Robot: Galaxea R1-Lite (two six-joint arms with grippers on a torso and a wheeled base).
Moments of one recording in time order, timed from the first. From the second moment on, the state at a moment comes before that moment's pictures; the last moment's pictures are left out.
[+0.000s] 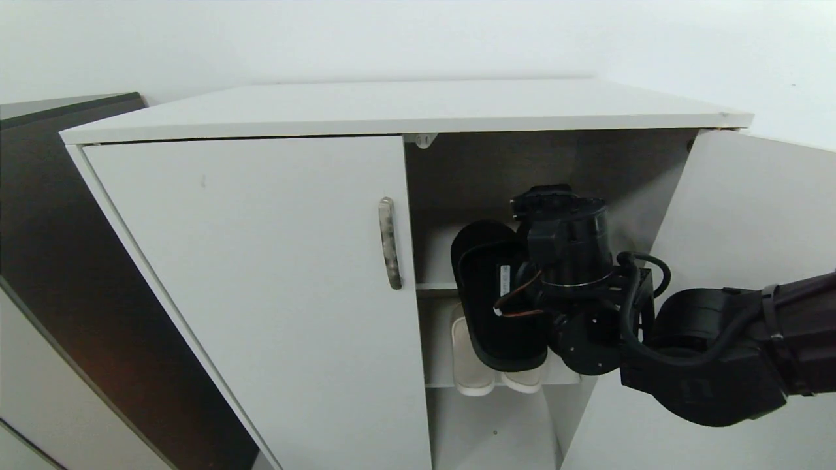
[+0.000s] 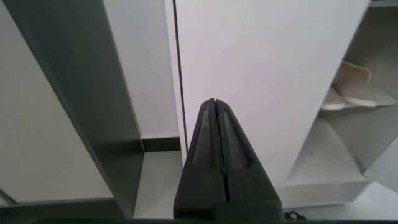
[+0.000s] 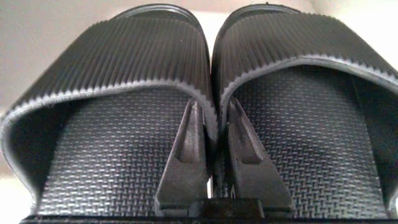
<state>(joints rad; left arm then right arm) 0.00 0.00 0.00 0.00 -0.01 0.02 0.86 1.87 -1.13 -0.47 -0.79 0.19</state>
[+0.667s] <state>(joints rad) 0.00 0.00 0.00 0.00 -0.01 0.02 0.75 2.02 -1.41 -0.40 -0.74 0.18</state>
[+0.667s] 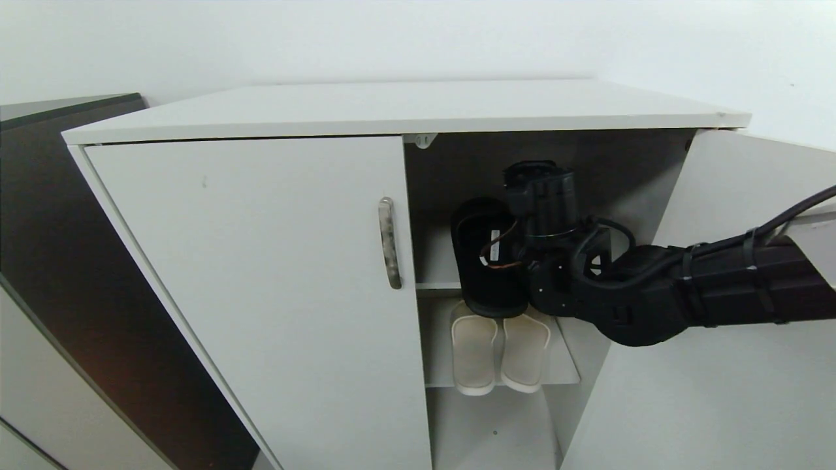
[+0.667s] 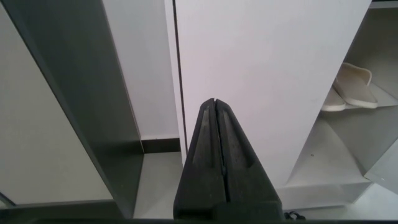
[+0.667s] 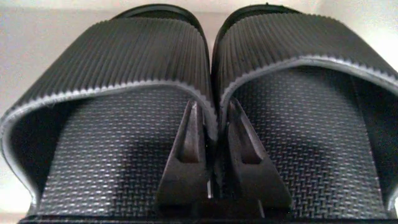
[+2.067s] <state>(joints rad) 0.00 0.00 0.00 0.00 -0.01 0.02 0.71 2.13 -1.55 -0.34 -0.72 0.18</state>
